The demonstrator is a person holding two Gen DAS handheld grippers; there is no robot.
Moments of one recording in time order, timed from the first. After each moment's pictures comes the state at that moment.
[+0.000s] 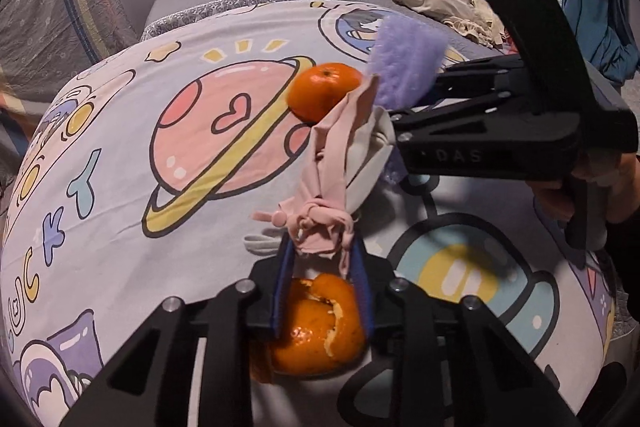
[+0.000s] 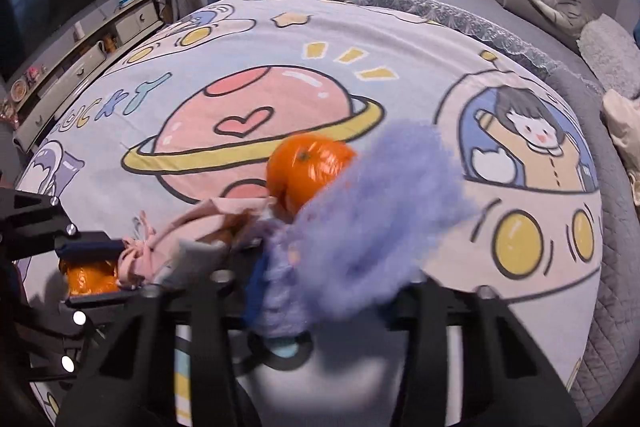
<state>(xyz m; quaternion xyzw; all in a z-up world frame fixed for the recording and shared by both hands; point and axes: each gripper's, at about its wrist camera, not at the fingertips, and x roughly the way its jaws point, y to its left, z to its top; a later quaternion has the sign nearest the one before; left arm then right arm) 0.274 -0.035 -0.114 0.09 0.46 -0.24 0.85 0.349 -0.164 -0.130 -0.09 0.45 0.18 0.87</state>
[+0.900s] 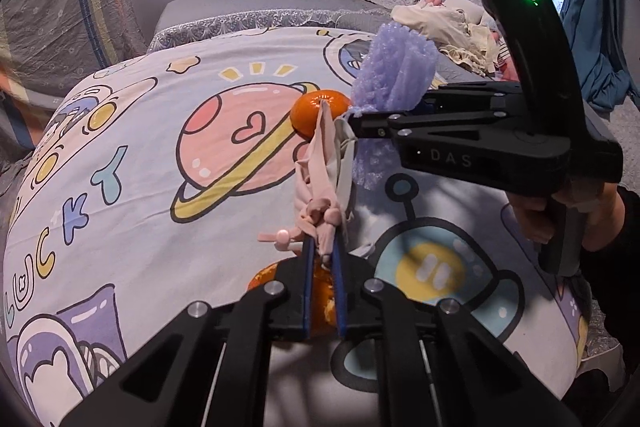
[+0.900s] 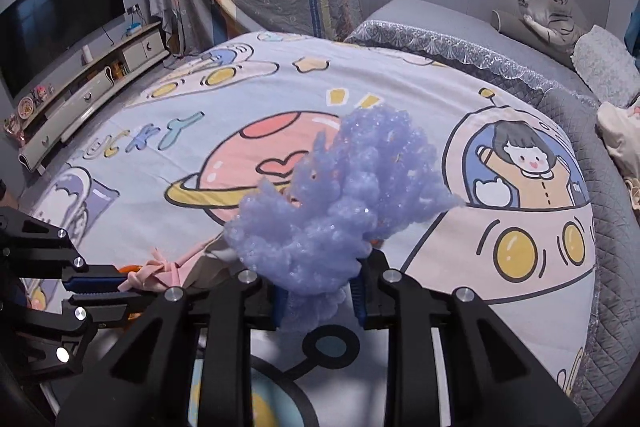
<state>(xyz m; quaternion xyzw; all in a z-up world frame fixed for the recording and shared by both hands) 0.252 -0.009 -0.084 0.05 0.43 -0.24 0.87 0.325 -0.152 -0.095 -0.07 0.39 0.18 0.90</state>
